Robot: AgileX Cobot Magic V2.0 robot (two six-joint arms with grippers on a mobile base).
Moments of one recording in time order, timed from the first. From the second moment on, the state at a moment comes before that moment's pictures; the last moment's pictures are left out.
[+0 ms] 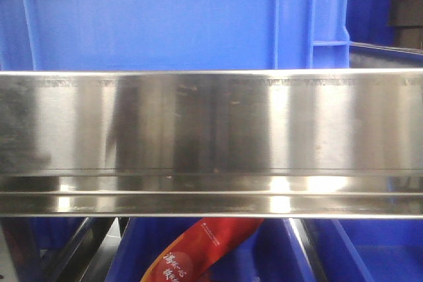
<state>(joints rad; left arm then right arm) -0.20 0.00 -0.21 0.01 0.37 -0.08 0.38 0.00 -0.49 -0.62 0.69 0.28</state>
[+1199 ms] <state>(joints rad) -0.20 0.00 0.00 0.01 0.29 -0.08 0.38 0.00 -0.49 -0.62 0.68 0.28</state>
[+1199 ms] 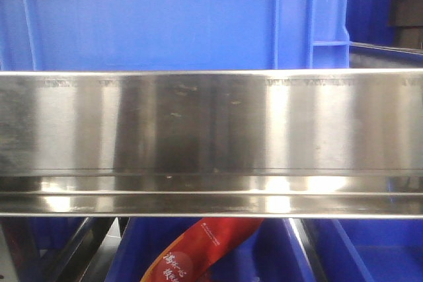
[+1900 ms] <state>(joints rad) -0.20 0.00 0.00 0.03 0.10 -0.08 0.38 0.00 -0.49 -0.63 0.68 0.28</state>
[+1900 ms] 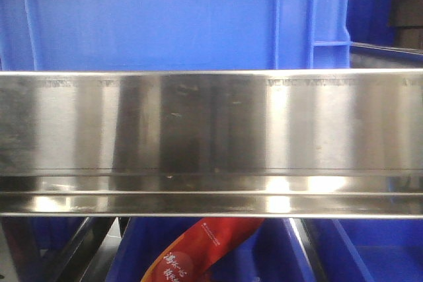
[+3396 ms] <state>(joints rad) 0.14 0.00 0.00 0.04 -0.13 -0.08 0.38 0.00 -0.49 -0.63 0.68 0.28</state>
